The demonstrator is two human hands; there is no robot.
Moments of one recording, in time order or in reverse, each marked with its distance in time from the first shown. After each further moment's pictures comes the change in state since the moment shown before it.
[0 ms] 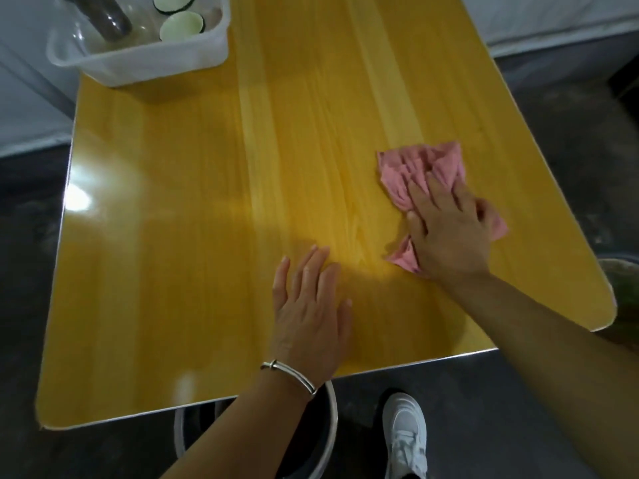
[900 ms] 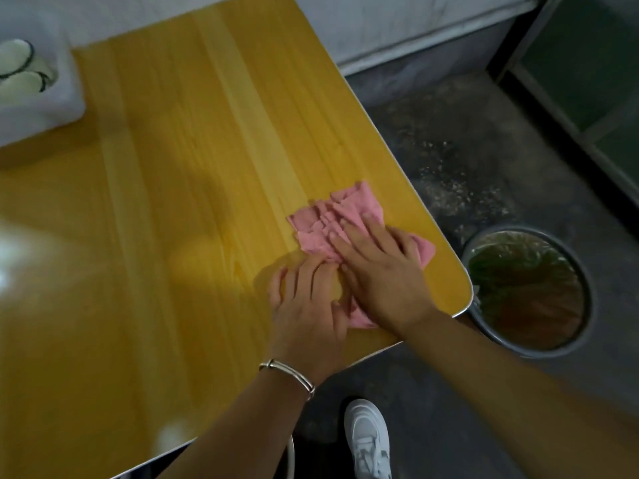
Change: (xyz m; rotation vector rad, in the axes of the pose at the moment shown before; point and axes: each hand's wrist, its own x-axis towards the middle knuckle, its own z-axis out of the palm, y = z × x) left_hand 0.047 0.120 0.045 -0.103 -0.075 0.150; right_hand -0.046 0.083 -0.024 -0.020 -0.066 -0.162
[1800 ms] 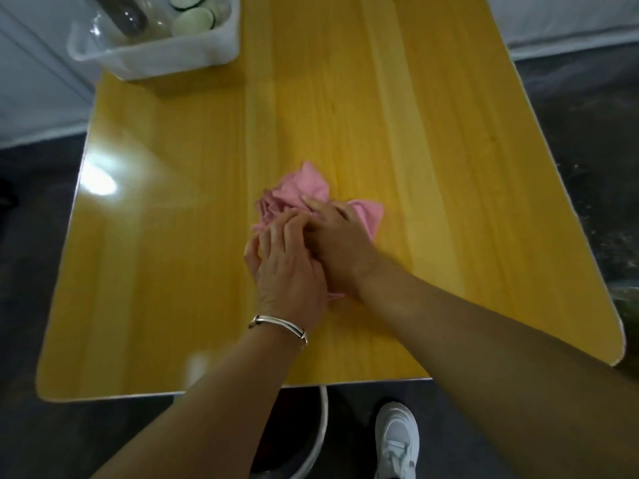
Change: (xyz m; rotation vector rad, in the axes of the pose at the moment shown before) left_hand -0.008 -0.104 -0.053 0.037 0.282 -0.477; right_hand 0.093 -0.156 0.026 0.242 -0.031 -0.515
